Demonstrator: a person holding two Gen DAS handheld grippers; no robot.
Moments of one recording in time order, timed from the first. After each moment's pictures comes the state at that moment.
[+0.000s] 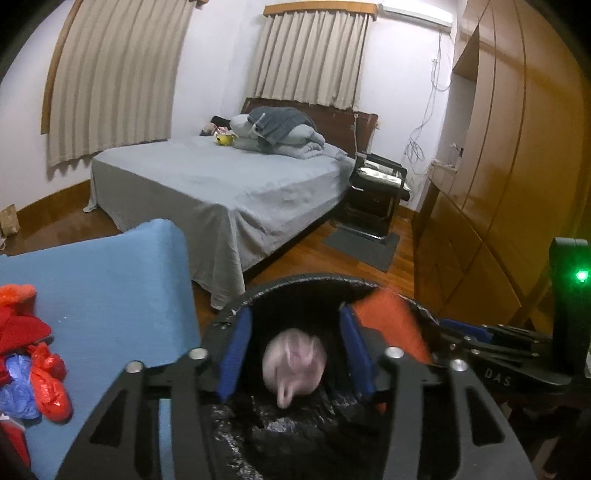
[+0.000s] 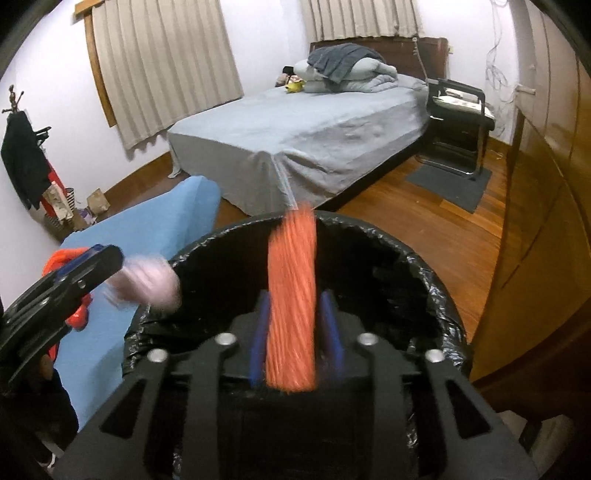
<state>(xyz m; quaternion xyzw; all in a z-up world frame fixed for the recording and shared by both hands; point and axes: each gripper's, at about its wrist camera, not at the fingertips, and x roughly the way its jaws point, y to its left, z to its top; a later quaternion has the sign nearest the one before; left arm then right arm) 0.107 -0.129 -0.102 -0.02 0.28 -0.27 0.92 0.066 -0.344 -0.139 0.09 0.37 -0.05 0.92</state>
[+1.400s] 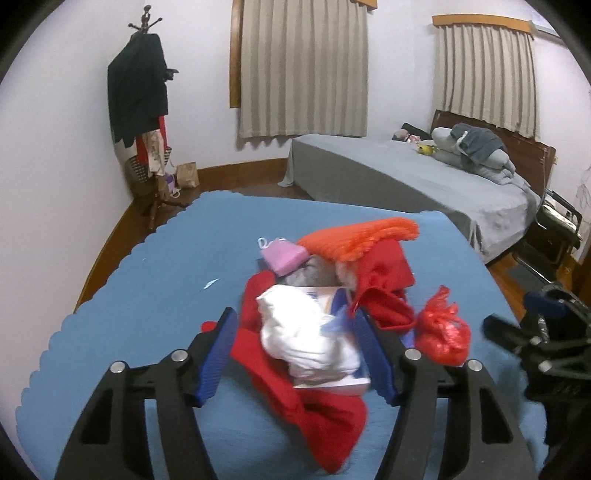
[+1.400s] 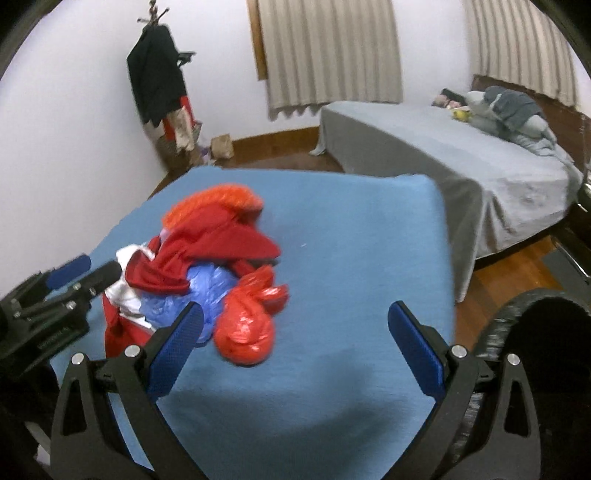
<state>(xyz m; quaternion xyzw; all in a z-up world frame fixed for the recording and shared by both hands) 0.086 0.173 -0.153 -0.04 0.30 0.09 0.95 0.160 -0.045 -0.170 -0.03 0.36 0.22 0.91</state>
